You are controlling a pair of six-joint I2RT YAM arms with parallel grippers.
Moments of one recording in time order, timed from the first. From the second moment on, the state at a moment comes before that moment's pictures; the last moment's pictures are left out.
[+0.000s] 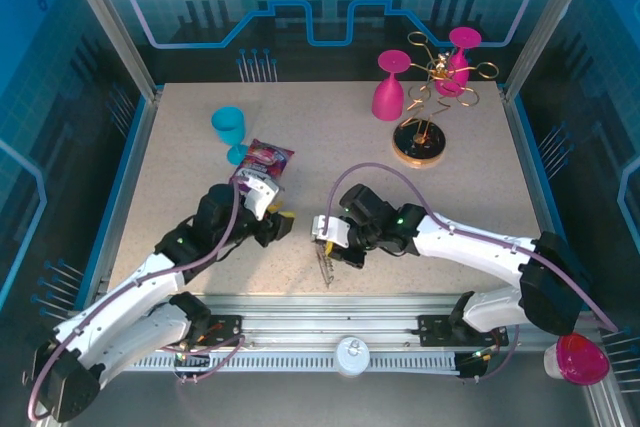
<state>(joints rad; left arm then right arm) -0.56 0.81 0.57 -0.26 0.24 -0.05 0.91 1.35 0.88 -0.48 -0.31 -0.40</state>
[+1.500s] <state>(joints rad) -0.57 1.18 0.56 0.01 0.84 0.30 0.85 1.28 0.89 -0.54 -0.36 -0.54</state>
